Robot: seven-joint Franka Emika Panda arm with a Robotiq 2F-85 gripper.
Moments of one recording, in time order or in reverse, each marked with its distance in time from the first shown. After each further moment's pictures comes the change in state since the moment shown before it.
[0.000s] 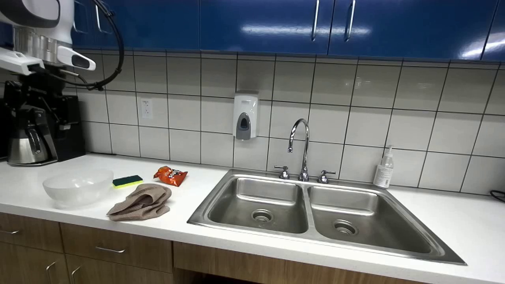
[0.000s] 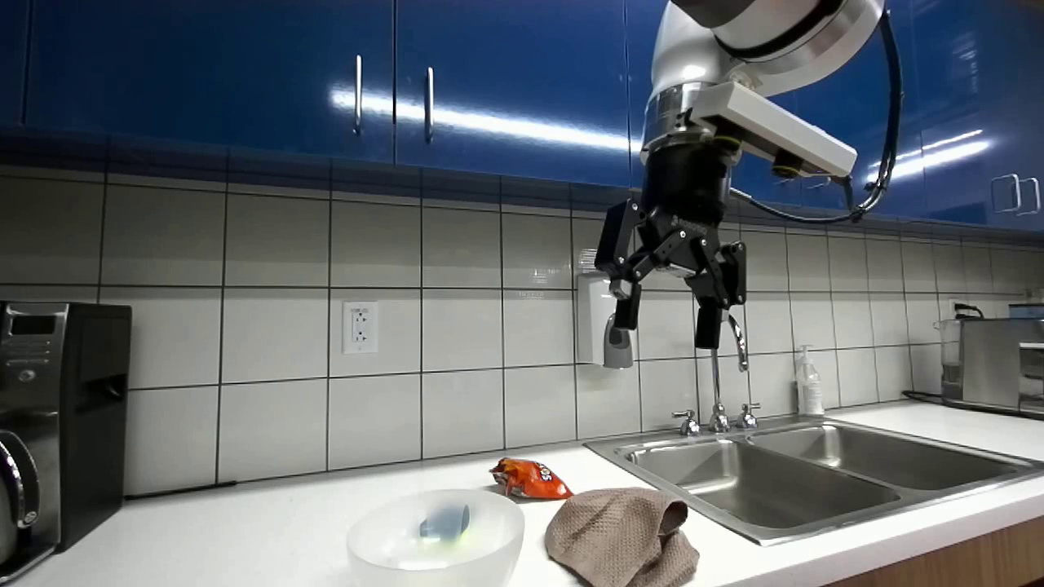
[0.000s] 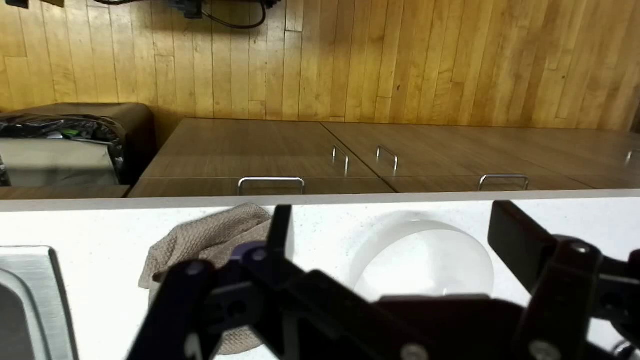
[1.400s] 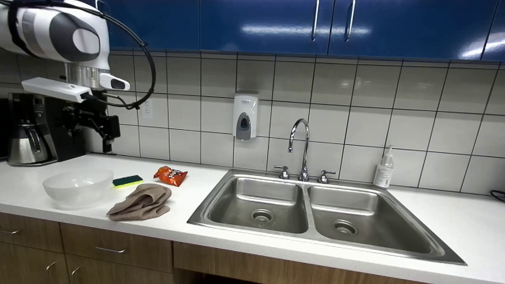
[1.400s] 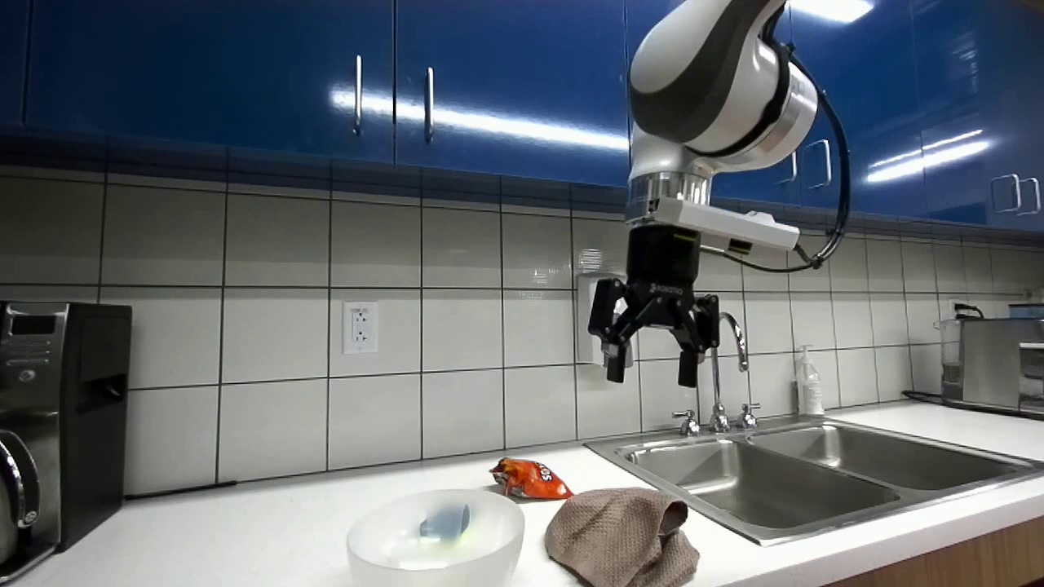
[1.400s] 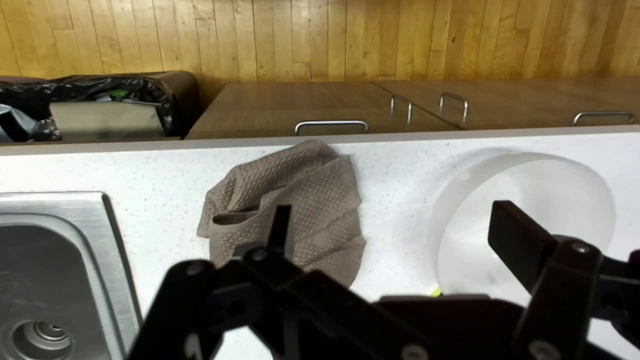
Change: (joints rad) arm -0.092 0.246 -0.009 0.067 -0.134 0.198 0.021
